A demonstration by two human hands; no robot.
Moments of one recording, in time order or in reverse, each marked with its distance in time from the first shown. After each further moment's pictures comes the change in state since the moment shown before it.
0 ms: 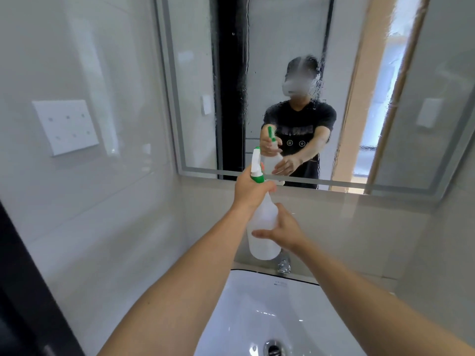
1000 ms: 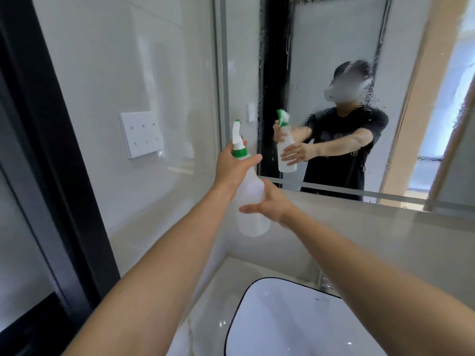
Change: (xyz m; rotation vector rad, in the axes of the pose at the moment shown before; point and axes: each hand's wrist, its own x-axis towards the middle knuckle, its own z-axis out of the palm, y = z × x) left_hand 0.013 0.066 -0.136 0.050 0.270 0.119; right_hand 0.042 -0.124 0.064 0.160 -0.227 -0.223
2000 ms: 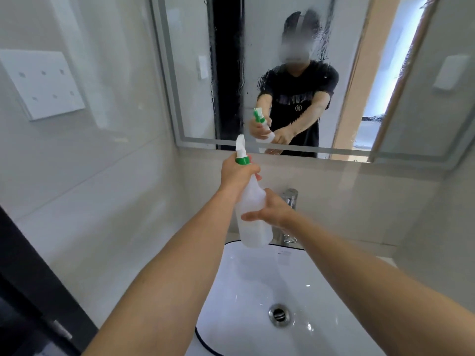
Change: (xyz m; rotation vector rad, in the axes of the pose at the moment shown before) left_hand -0.046 -0.099 0.087 -0.023 -0.193 -0.356; right_hand -0.064 0.106 -0.024 -0.074 0.081 0.387
